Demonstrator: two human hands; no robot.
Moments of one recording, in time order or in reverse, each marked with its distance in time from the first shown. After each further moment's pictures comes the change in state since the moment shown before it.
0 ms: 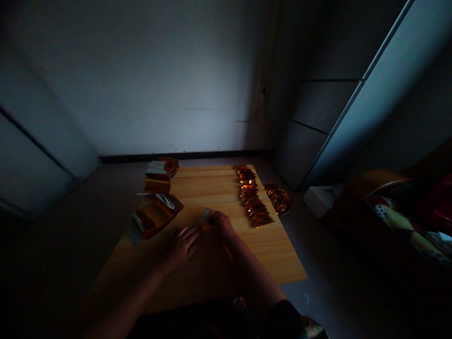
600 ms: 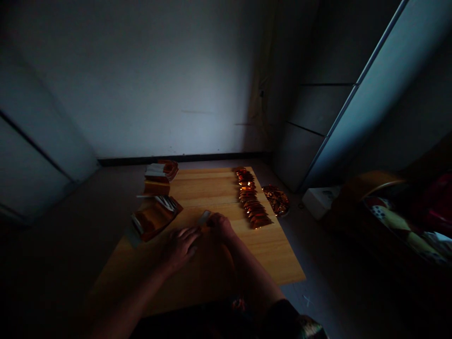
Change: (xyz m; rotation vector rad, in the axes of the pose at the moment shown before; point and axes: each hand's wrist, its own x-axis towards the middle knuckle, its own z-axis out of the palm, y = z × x) left_hand 0.005 0.006 0.002 -0.012 0.004 -0.074; right_hand 0.001 -0.002 -0.004 -0.072 -0.037 -0.001
